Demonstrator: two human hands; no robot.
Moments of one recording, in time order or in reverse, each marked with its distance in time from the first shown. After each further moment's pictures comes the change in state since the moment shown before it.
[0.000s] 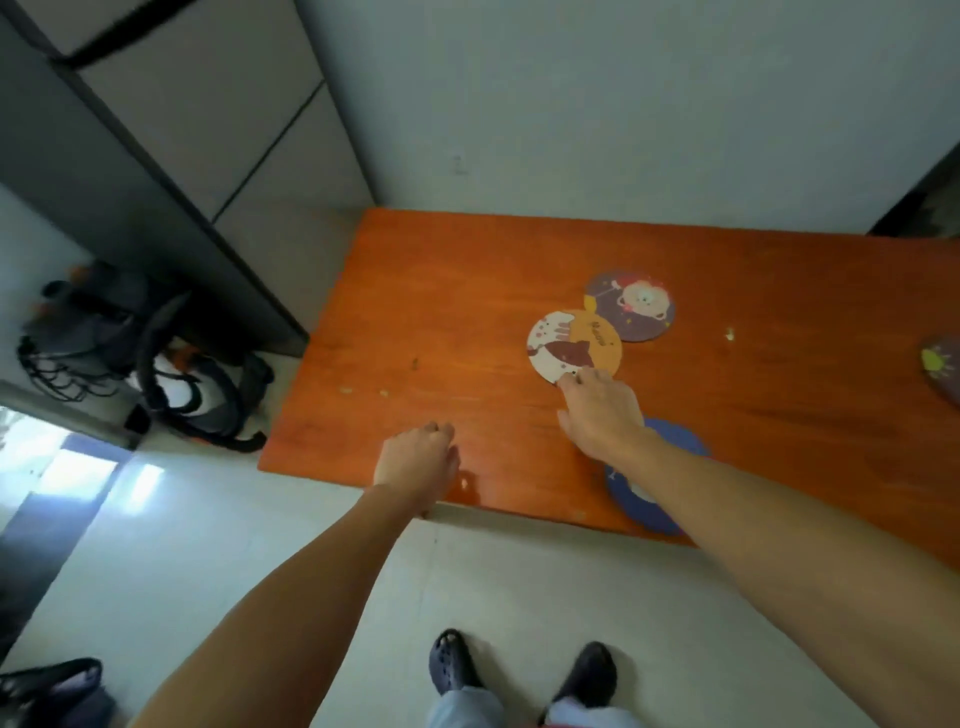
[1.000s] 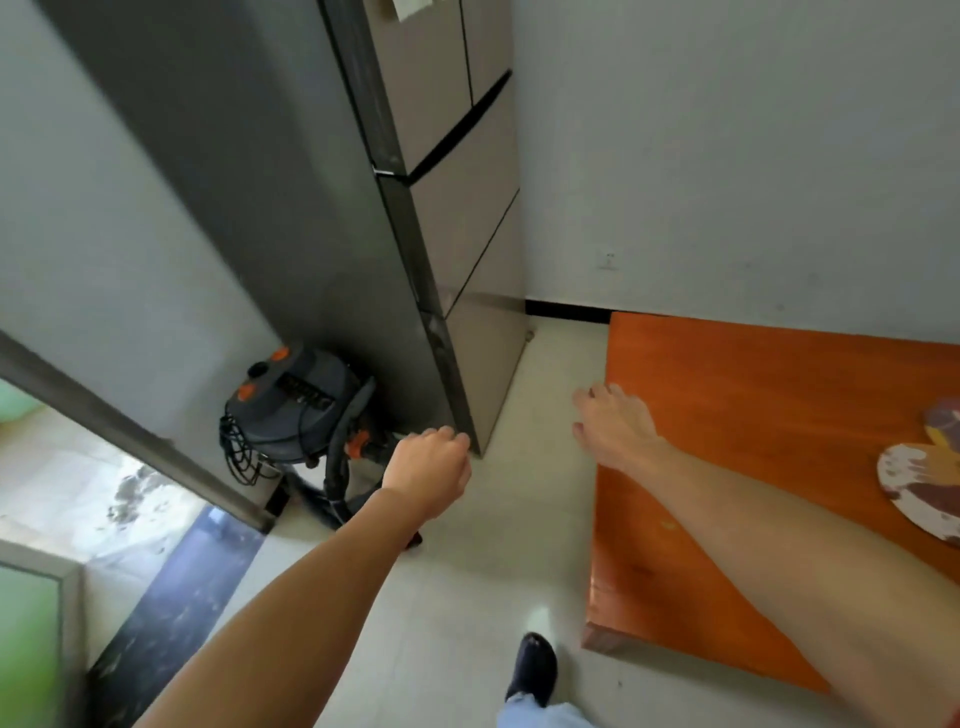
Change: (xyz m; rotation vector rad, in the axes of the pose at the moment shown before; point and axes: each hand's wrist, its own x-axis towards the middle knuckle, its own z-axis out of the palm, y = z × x) left_hand 0.018 -0.491 -0.118 0.147 0.189 0.079; right_hand 0.261 -0.430 -0.058 -0.055 0.095 -0.076
